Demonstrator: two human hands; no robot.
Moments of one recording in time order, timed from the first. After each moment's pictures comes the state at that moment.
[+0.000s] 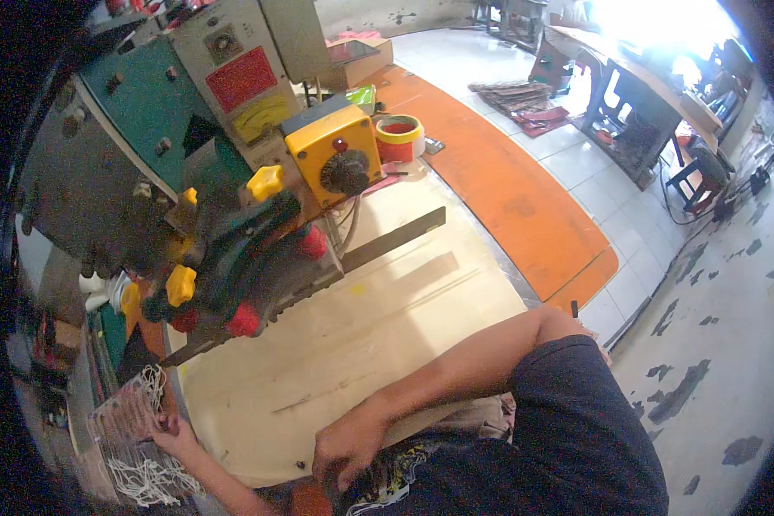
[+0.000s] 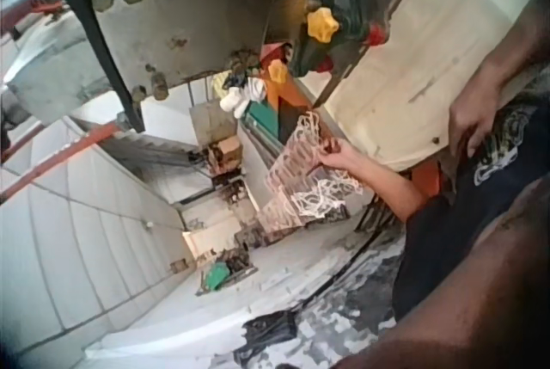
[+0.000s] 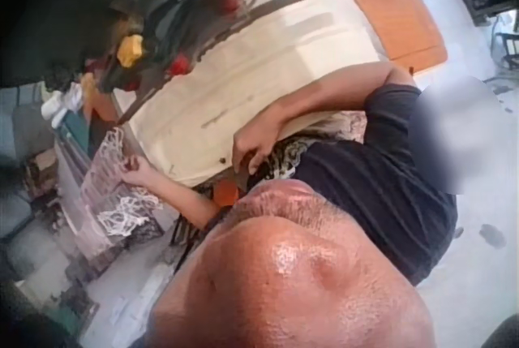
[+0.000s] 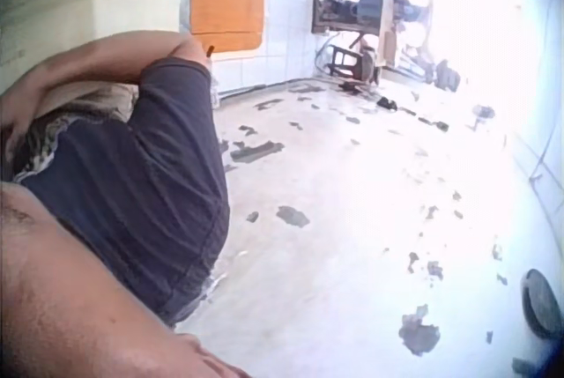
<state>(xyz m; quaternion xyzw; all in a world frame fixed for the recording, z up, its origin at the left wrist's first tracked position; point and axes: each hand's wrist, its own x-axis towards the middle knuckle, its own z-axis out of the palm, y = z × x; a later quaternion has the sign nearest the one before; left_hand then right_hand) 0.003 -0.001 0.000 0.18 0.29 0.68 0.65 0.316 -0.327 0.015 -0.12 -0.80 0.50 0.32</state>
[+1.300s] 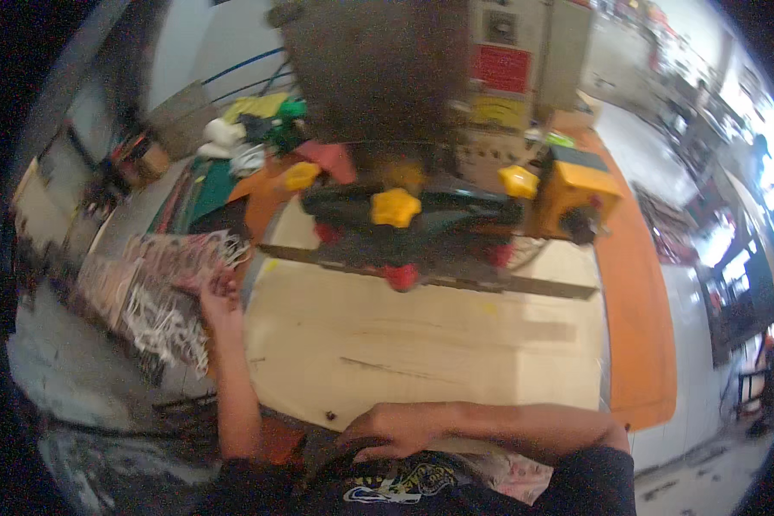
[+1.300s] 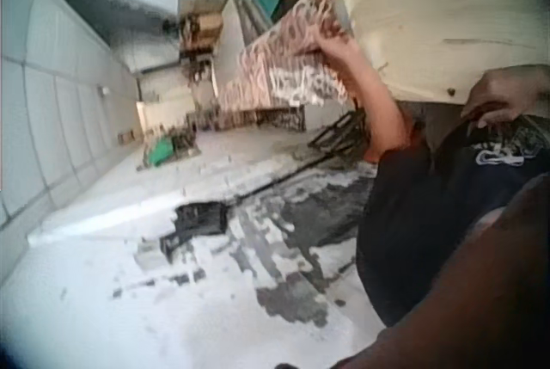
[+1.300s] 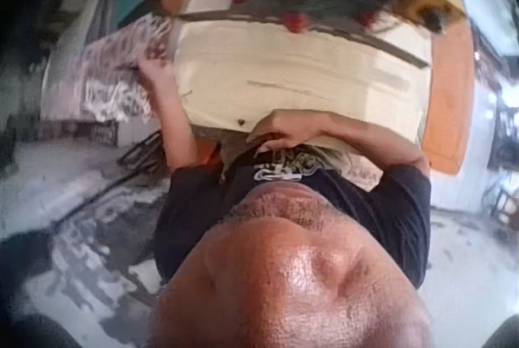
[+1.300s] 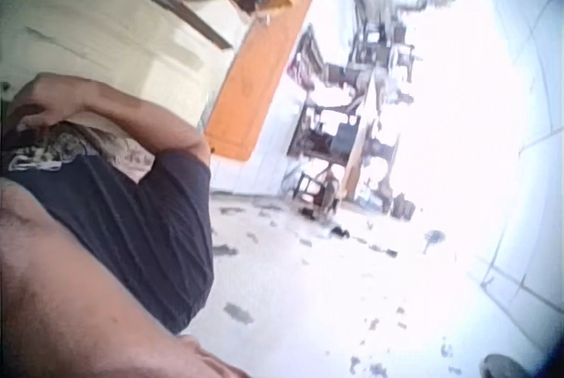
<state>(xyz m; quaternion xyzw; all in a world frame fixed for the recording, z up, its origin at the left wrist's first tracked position) 0.051 -0.030 0.020 0.24 0.37 0.65 0.61 0.324 -0.331 0.038 -0.18 -0.78 0.54 0.26</state>
